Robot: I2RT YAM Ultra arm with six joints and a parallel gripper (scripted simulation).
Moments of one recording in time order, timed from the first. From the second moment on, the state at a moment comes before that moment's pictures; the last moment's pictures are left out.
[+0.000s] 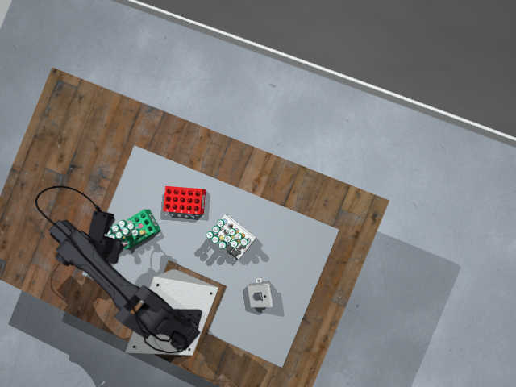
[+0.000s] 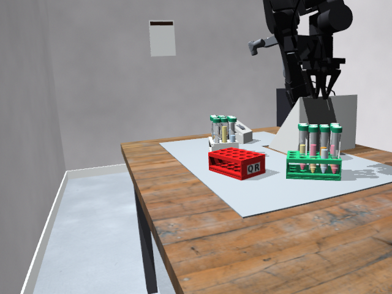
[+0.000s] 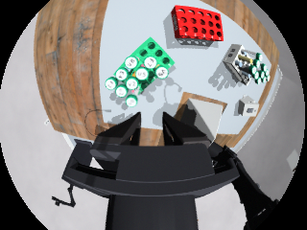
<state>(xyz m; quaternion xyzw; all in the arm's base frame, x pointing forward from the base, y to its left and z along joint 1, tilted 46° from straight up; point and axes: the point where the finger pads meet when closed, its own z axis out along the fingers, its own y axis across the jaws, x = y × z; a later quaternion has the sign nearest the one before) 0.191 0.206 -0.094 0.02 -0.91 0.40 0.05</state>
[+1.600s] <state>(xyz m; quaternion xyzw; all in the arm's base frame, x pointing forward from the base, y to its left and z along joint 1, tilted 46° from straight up) 0.165 0.209 -0.138 0.00 -0.91 0.40 0.05</state>
